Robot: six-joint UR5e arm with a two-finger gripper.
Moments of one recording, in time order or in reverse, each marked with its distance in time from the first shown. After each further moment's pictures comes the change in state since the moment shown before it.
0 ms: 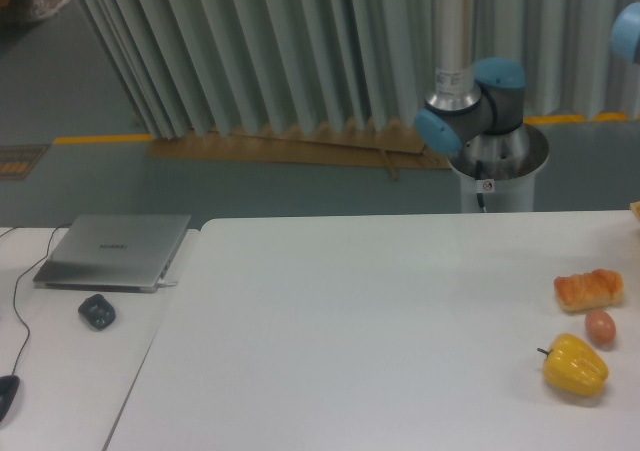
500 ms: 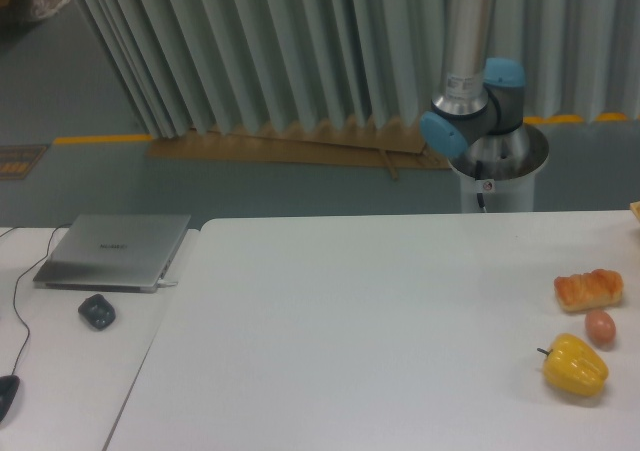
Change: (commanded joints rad) arm 0.048 -0.074 0.037 0.072 -0.002 0.249
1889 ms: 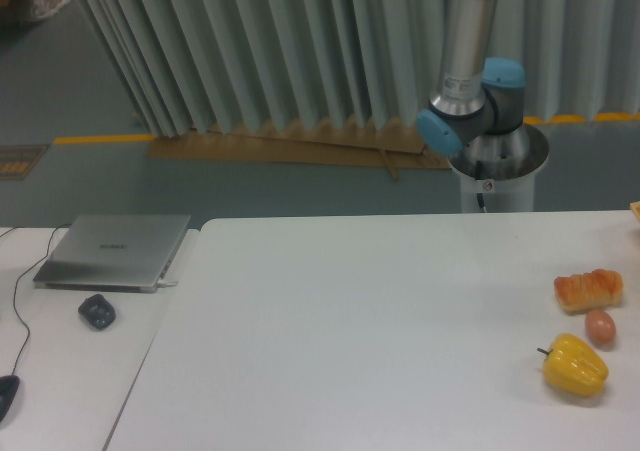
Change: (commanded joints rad) arm -0.133 -0.009 0.028 0.040 -0.006 -0.189
